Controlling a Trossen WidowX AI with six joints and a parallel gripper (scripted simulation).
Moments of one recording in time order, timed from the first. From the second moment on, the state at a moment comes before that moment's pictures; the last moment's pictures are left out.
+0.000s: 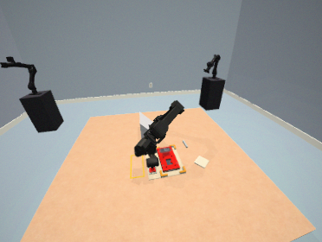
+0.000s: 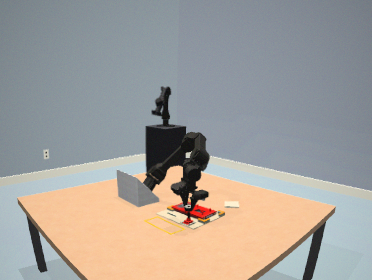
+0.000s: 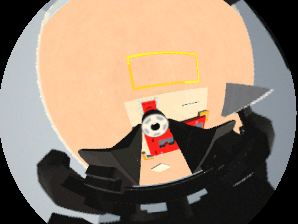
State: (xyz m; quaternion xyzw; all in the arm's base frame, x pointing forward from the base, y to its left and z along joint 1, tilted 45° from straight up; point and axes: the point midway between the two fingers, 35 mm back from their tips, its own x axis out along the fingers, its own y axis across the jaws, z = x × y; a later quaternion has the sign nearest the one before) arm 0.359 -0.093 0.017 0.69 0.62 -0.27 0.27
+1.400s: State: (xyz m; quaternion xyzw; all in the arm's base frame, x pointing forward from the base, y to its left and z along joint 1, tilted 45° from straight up) arm 0.292 -0.170 -0.039 0.68 0.61 -0.28 0.28
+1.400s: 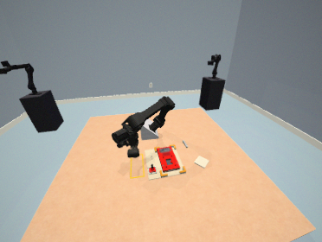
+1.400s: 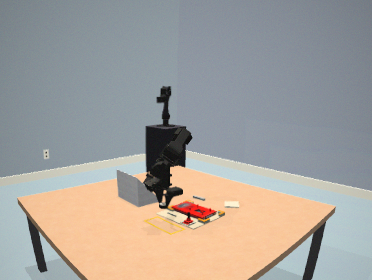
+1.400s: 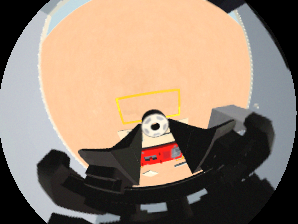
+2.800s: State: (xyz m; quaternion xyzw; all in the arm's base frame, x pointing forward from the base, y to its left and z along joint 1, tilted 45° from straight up) arm 0.295 -0.138 -0.072 0.69 0.62 -0.28 0.27
